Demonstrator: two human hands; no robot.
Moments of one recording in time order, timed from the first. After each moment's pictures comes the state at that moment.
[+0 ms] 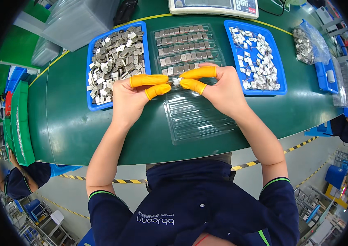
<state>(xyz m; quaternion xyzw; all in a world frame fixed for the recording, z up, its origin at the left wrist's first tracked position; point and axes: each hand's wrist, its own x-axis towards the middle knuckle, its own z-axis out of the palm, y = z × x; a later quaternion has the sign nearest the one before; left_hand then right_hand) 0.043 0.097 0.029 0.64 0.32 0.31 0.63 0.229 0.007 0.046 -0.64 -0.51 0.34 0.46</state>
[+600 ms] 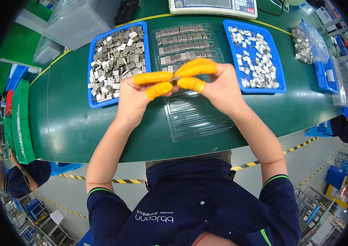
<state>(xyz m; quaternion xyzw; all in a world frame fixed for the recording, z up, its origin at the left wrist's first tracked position) 0.048 0.090 0.029 0.53 0.25 0.31 0.74 0.225 0.010 0.042 -0.54 -0.53 0.36 0.55</state>
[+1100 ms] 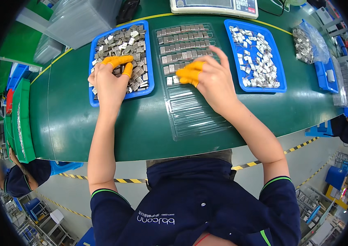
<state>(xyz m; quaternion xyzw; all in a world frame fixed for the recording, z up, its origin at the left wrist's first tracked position) 0.018 0.143 0.012 0.82 0.50 0.29 0.03 0.236 0.016 0.013 -0.61 -0.74 -0.12 0.27</state>
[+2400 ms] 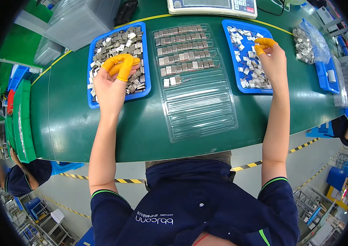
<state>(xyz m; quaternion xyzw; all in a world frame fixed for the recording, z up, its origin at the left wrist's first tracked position) 0.037 0.123 0.030 0.63 0.39 0.44 0.51 0.365 -0.003 0.031 -0.81 -0.42 0.04 0.40</state>
